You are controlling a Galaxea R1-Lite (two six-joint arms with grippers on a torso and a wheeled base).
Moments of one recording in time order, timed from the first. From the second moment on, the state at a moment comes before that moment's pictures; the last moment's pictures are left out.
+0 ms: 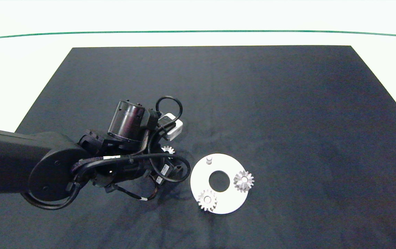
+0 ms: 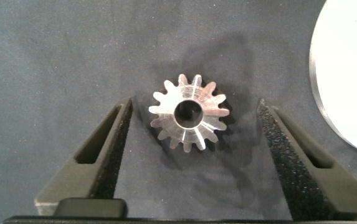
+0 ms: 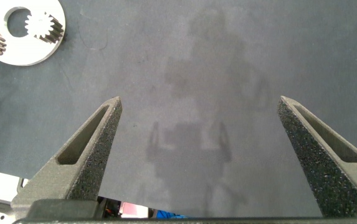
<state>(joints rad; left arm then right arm) -0.61 1.73 -1.02 -0.08 0.20 0.30 0.43 0.70 -0.82 0.51 -0.28 -0.02</state>
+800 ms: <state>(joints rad) -0.61 1.73 -1.02 -0.11 0.19 0.30 0.43 0.70 -0.82 0.51 -0.28 -0.02</state>
